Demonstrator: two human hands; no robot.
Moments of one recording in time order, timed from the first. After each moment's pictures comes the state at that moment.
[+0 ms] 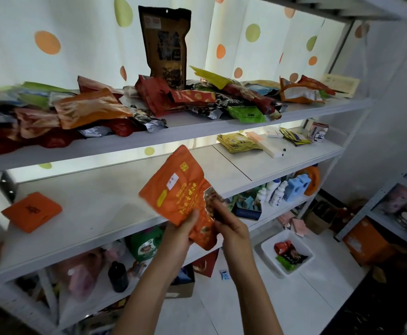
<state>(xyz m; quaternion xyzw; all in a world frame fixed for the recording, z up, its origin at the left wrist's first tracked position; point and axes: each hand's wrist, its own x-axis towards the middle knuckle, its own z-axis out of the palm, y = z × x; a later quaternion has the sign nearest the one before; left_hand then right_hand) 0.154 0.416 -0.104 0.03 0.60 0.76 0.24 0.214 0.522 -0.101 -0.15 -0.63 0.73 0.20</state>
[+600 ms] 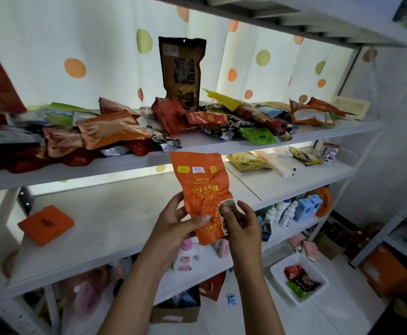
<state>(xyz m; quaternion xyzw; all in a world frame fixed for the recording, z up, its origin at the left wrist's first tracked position) 0.117 0.382 -0.049 0.16 0.62 0.74 0.20 0.173 0.523 -0.074 -0.23 -0.62 0.69 0.30</state>
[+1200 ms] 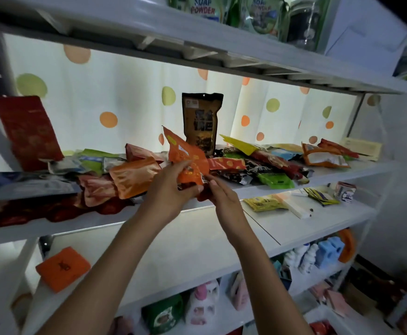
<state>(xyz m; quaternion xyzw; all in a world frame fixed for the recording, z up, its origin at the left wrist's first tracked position) 0.023 0.343 0.083 0.26 0.83 0.47 -0.15 0.065 0.482 0.052 0.01 -0.73 0.65 0.24</state>
